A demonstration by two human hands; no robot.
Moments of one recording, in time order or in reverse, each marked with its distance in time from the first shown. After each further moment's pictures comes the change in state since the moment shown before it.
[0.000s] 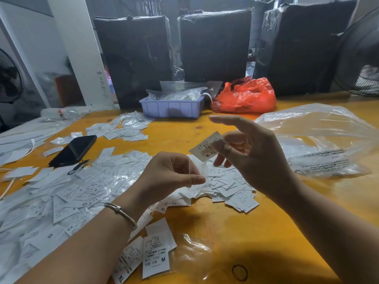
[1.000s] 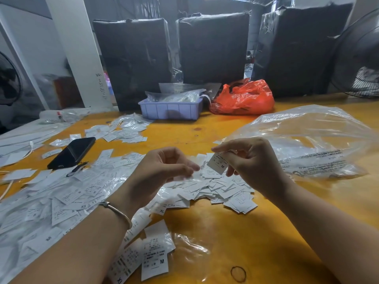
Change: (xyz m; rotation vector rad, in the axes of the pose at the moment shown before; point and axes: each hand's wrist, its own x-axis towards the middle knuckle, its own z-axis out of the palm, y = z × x) left_hand 0.002 -0.002 -0.012 -0.333 0.019 -0.157; right_hand -0.003 0.031 -0.003 -0.144 0.084 0.189
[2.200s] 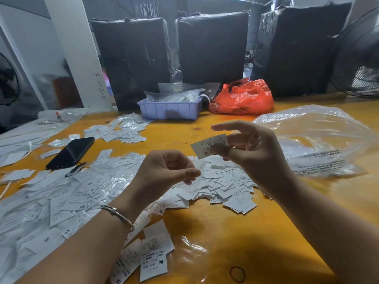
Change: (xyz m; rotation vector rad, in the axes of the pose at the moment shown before) left_hand -0.003 -0.003 0.009 0.203 0.044 0.212; right_hand 0.000 -0.025 -0.006 0.390 -0.060 -0.023
